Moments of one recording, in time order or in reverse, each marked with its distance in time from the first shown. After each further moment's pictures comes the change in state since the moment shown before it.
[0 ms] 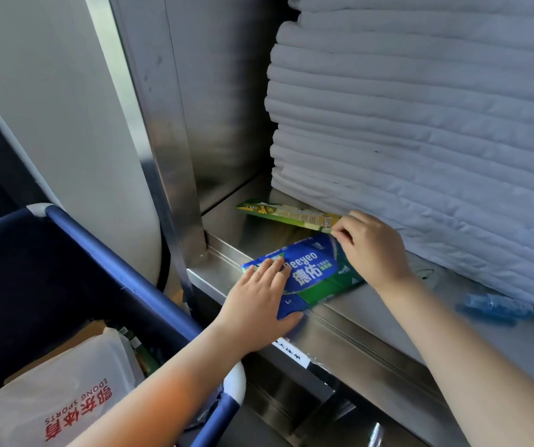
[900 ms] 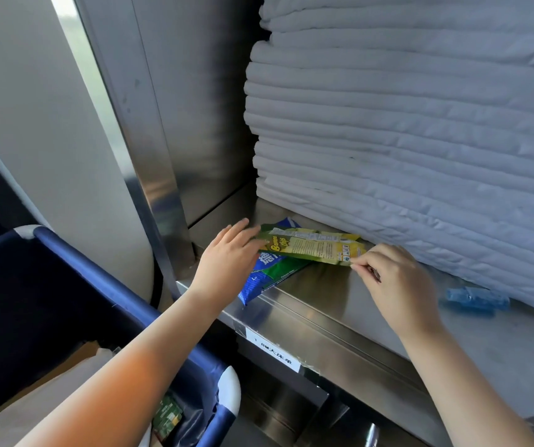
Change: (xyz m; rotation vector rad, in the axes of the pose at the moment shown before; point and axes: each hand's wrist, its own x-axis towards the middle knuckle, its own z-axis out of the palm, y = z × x) left_hand 0.042 -0.028 -0.044 0.147 0.343 0.124; right_hand -0.067 0.005 -0.038 -0.015 0.130 0.111
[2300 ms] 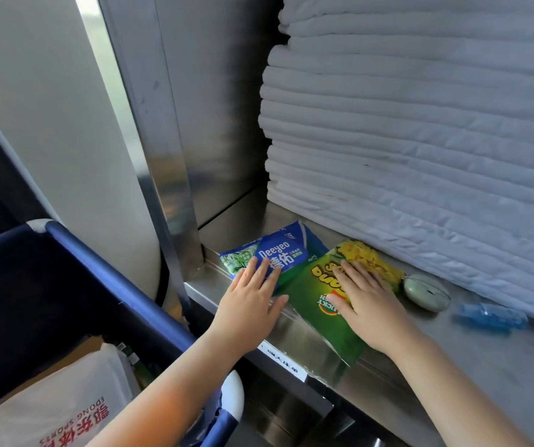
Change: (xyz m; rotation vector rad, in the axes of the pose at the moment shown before) left_hand -0.039 0.032 0.027 -0.104 -0.358 -0.232; right_hand -0.008 0.003 0.052 -0.180 -0.761 0.077
